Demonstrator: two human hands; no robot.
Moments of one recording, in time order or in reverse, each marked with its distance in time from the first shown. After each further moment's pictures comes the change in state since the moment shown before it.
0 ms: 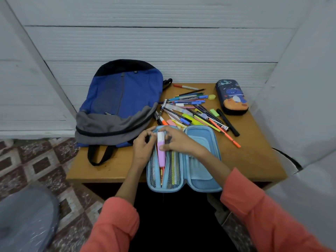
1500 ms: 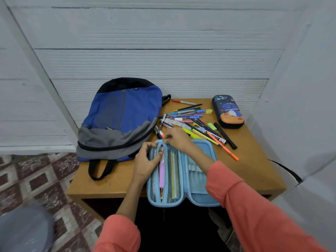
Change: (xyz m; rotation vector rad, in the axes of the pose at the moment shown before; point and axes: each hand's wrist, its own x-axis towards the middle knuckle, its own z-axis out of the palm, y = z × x) left_hand -0.009 0.007 -0.004 0.003 -0.097 0.050; right_hand 0.053 0.003 -0.023 -0.386 0.225 -0.027
